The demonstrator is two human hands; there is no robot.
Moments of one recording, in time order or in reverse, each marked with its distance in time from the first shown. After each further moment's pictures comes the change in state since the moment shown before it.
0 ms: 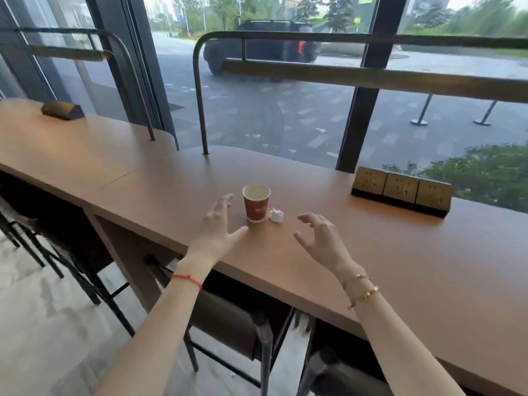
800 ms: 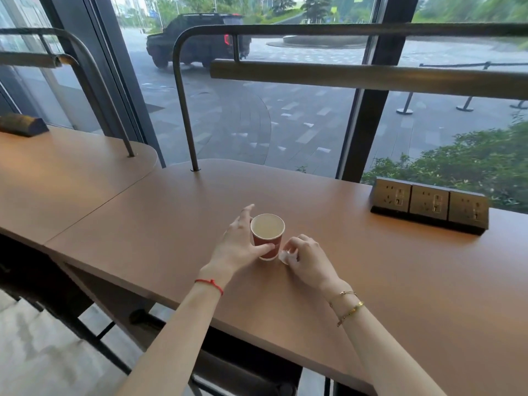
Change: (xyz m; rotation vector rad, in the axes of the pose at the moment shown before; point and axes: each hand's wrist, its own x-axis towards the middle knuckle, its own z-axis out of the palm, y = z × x) left_hand 0.126 -0.030 0.043 -0.048 -0.203 0.039; right_hand 0.095 -0.003 0.077 -0.024 -0.093 0.095
